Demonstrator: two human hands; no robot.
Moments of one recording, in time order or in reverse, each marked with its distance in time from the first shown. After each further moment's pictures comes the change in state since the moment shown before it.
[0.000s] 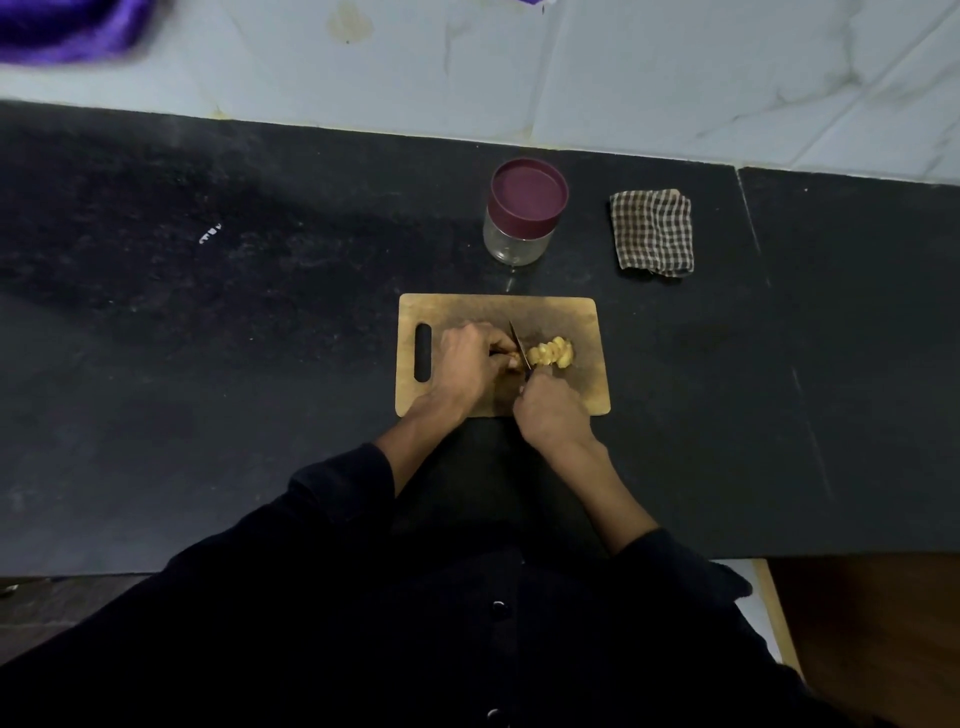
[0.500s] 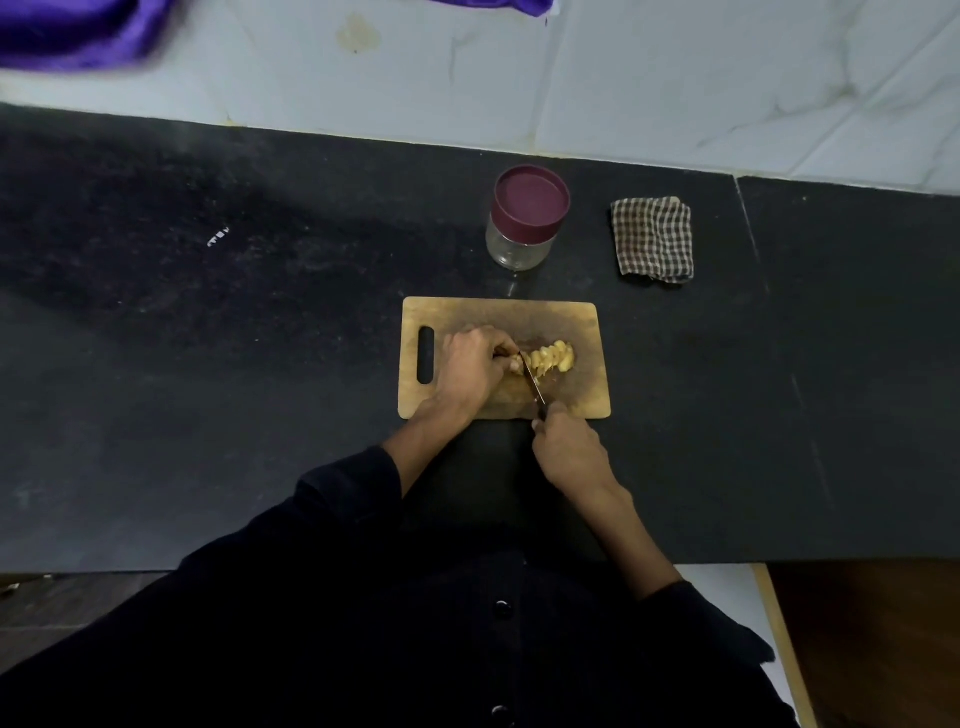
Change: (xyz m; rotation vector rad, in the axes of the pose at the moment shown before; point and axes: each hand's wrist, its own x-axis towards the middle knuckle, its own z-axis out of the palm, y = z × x) left_hand -0.004 0.003 0.002 0.033 0.049 -0.015; right_hand -0.022 0.032 0.012 0.049 -0.054 -0.006
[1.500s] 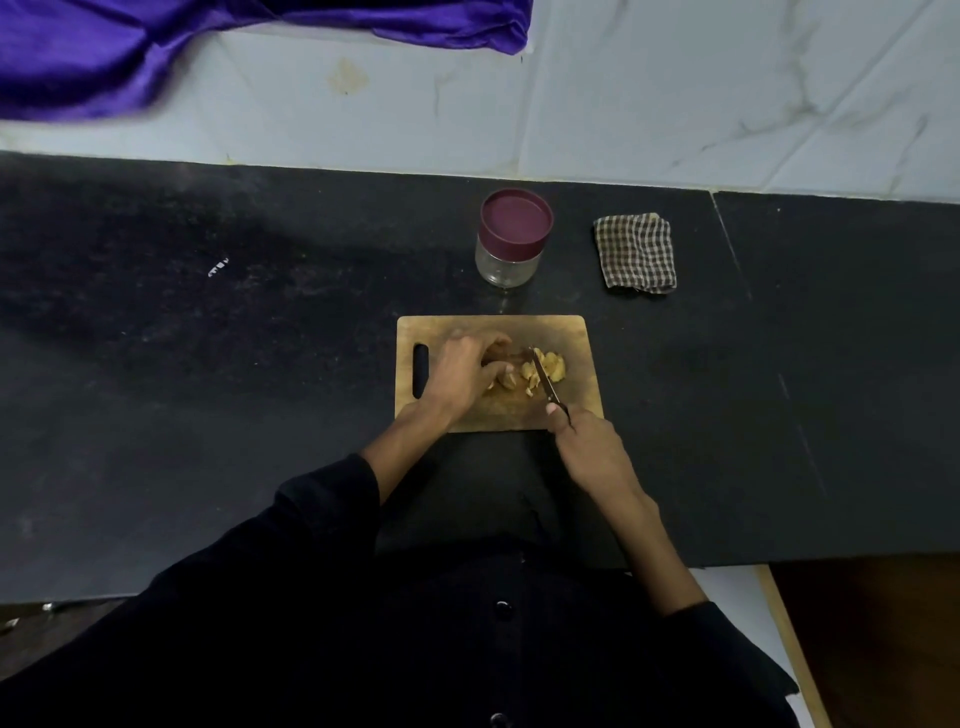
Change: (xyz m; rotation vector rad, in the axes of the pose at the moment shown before) left_hand 0.002 0.005 -0.019 -0.048 -0.080 0.077; right_hand -0.008 0.016 -0.023 0.162 0.080 -0.010
